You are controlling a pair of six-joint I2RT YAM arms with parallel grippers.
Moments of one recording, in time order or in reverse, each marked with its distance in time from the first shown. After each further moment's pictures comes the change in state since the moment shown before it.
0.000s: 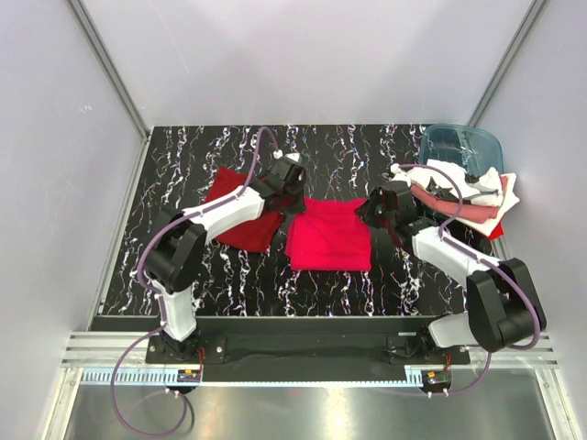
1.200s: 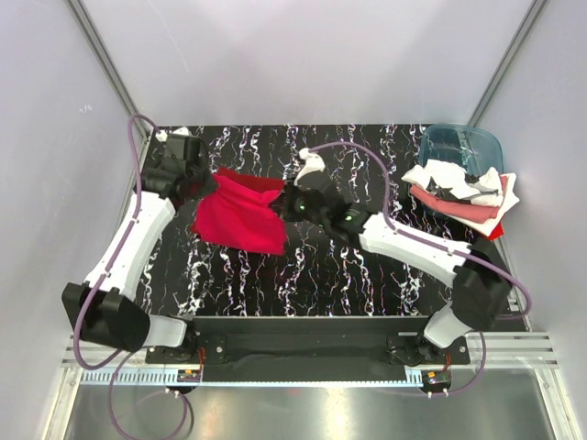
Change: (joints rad) left arm 0.418 -0.540 -0.047 -0.439 -0.120 0.026; right arm 0.531 0.172 0.478 -0.121 0.122 0.070
